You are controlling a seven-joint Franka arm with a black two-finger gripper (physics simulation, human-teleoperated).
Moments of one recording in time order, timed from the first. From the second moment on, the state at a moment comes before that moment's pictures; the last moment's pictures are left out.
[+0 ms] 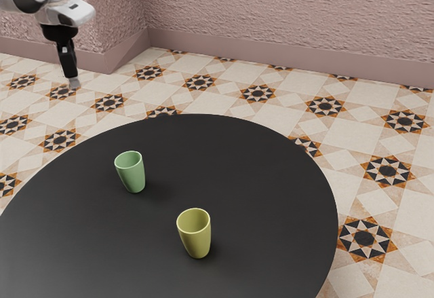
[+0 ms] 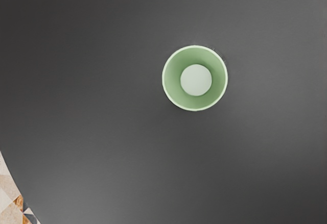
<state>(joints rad) 0.07 0.03 0.17 -1.58 0.10 1.69 0.97</state>
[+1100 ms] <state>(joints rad) 0.03 0.31 0.16 -1.63 0.08 1.97 1.08</state>
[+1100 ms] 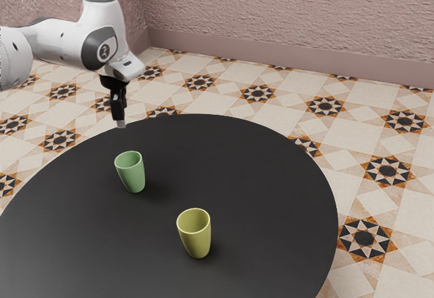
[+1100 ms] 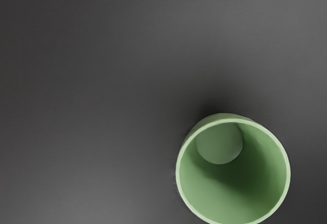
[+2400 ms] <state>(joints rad) 0.08 0.49 0.13 -1.68 0.03 2.12 1.14</state>
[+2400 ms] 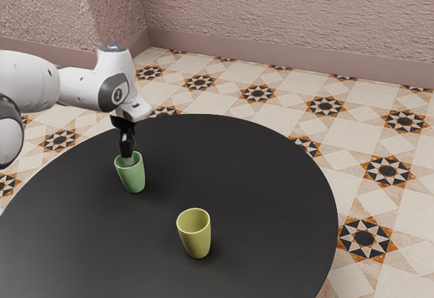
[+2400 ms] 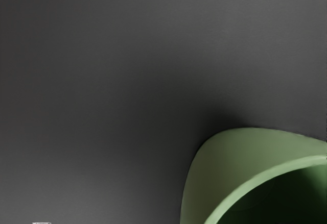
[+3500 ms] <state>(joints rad) 0.04 0.32 0.10 -1.79 0.03 2.15 1.11</state>
